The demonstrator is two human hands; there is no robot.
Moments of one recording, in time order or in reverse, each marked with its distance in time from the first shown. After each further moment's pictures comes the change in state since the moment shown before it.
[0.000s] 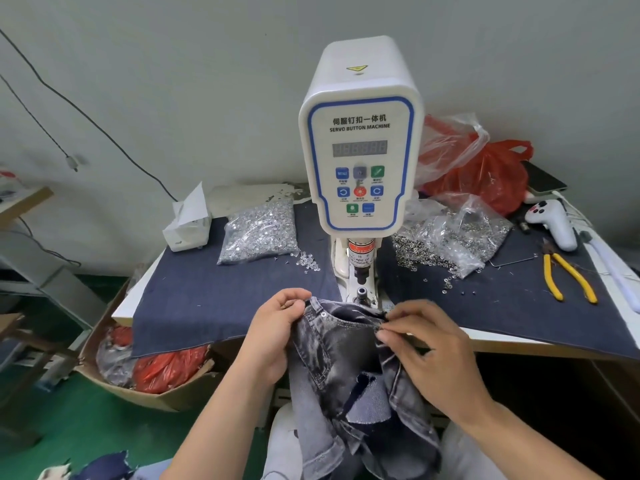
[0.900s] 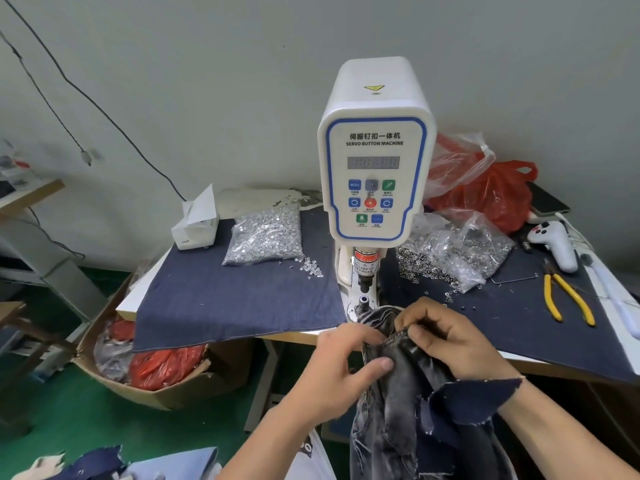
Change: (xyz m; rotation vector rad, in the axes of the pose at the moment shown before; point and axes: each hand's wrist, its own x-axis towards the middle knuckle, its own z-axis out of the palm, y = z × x) left_hand -0.037 -0.042 0.042 0.800 -0.353 0.713; right_hand 0.037 0.003 -0.038 0.490 -0.457 0.278
